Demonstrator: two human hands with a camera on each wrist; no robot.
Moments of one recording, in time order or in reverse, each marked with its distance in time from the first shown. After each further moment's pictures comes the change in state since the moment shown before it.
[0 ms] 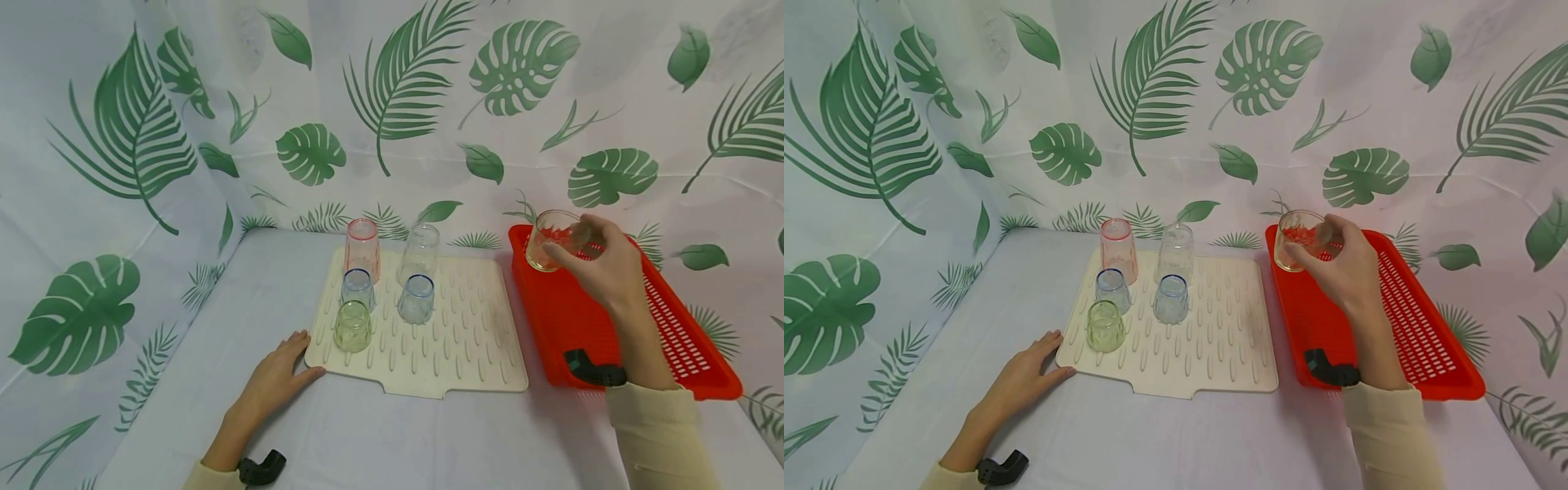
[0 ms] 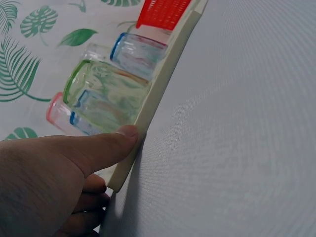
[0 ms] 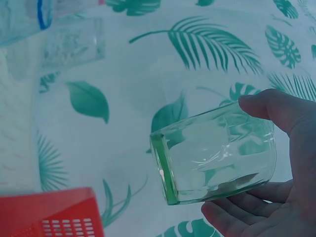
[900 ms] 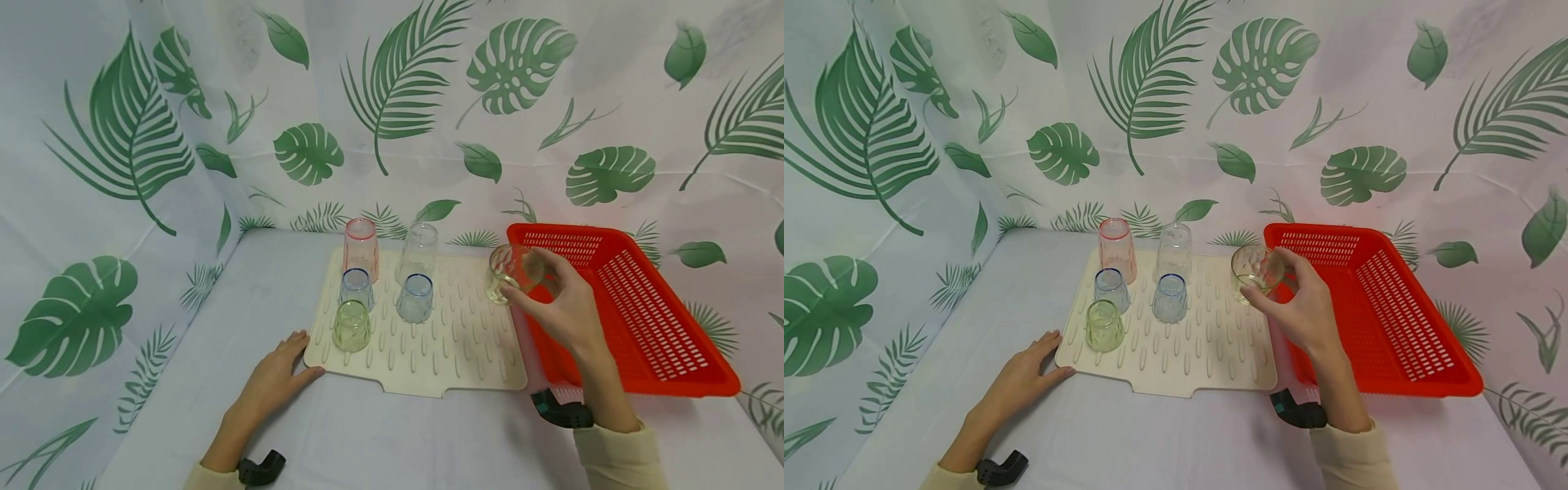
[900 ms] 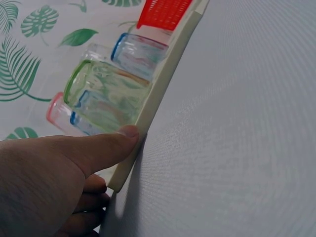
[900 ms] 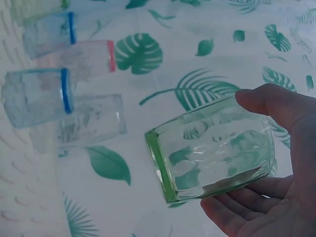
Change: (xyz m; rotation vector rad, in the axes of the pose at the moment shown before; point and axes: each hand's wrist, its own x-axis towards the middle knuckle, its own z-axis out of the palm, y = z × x) left_hand 0.000 -0.001 0.001 0.005 0.003 0.001; right_hand -0.058 -0.015 0.040 0.184 -0.070 -0.168
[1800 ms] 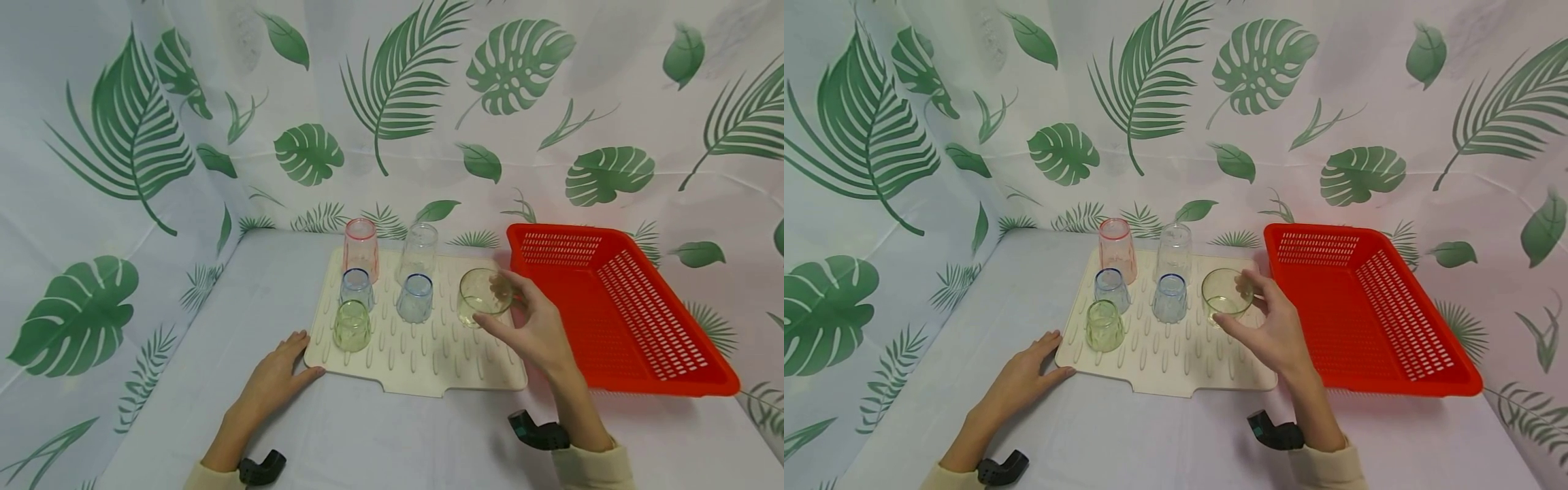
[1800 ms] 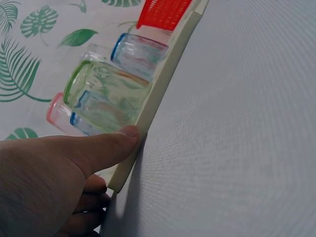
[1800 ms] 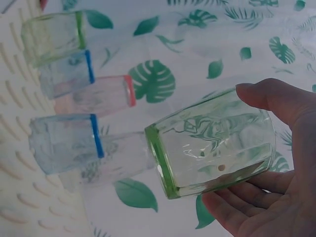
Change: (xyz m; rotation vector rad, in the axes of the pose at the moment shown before) left_hand 0.000 0.001 0.000 -0.001 -0.004 -0.007; right_hand -0.029 -0.010 0.032 0.067 -0.090 0.004
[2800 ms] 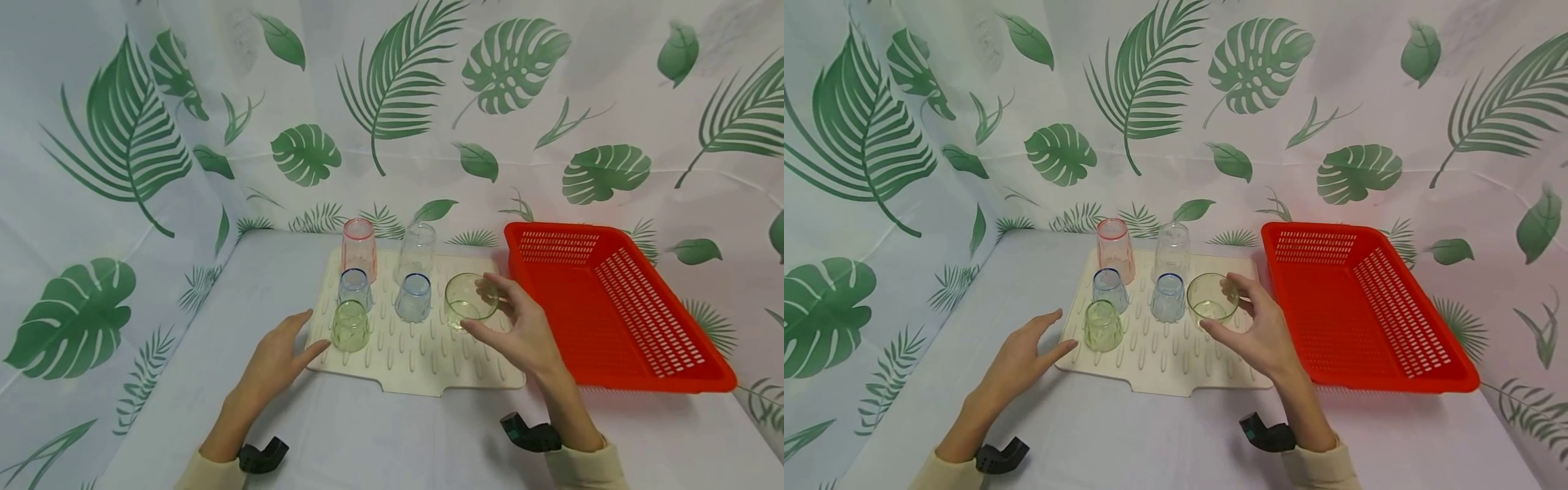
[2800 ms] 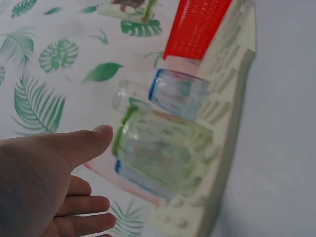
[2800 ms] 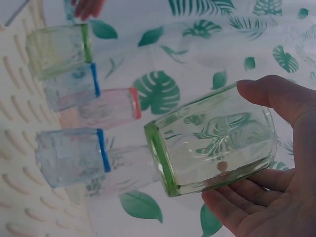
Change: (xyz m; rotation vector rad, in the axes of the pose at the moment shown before) left_hand 0.010 0.036 -0.029 -0.002 0.169 0.110; right_hand -0.003 -0.002 0.010 0.070 -0.032 -0.098
